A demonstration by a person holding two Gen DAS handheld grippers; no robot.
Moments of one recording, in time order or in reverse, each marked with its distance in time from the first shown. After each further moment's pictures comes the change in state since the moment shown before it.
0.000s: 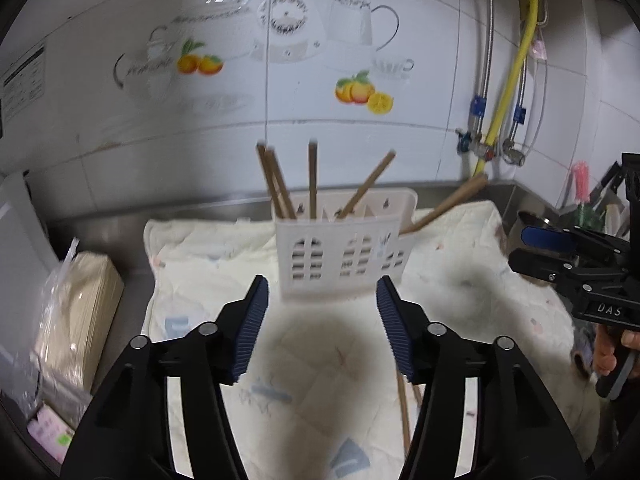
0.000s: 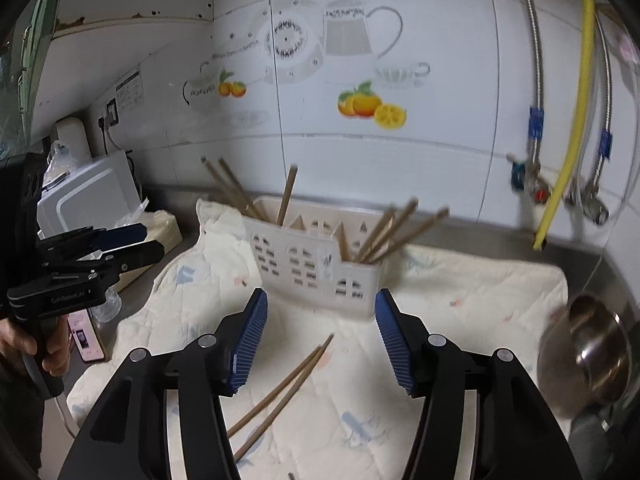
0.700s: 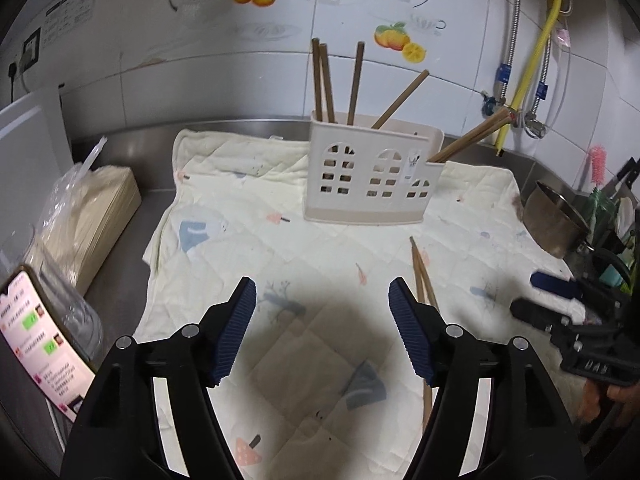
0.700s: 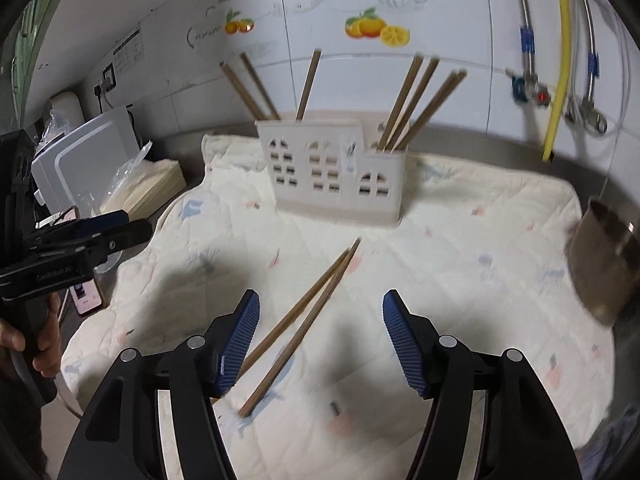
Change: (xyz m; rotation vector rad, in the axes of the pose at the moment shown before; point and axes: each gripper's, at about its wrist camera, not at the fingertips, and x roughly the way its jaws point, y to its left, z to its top) left arm -0.006 0.019 -0.082 -0.112 0.084 0.048; right arm 0.013 0.036 -0.099 0.078 0.112 -0.004
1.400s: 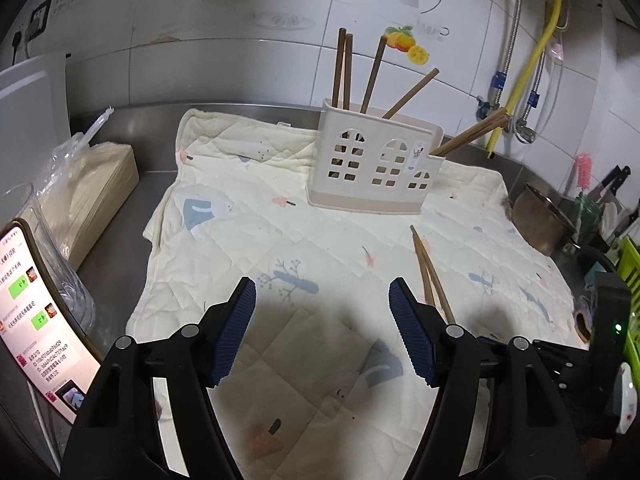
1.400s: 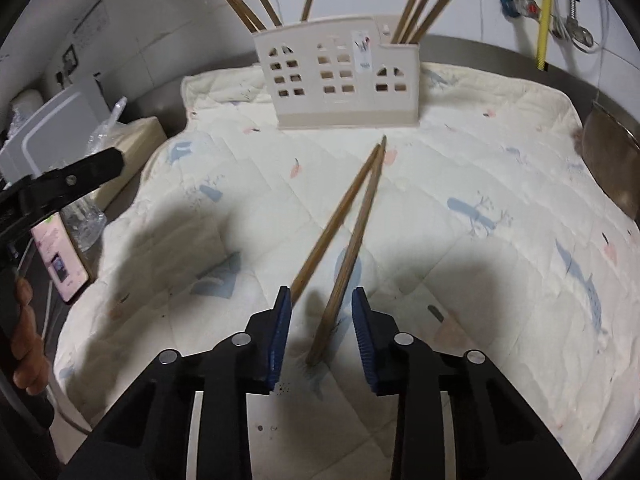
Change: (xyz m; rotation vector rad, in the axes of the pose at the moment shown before) left arm -0.002 0.034 -0.023 -0.033 -0.016 -0.088; right arm 0.046 0.052 -0.052 0.151 0.150 -0.097
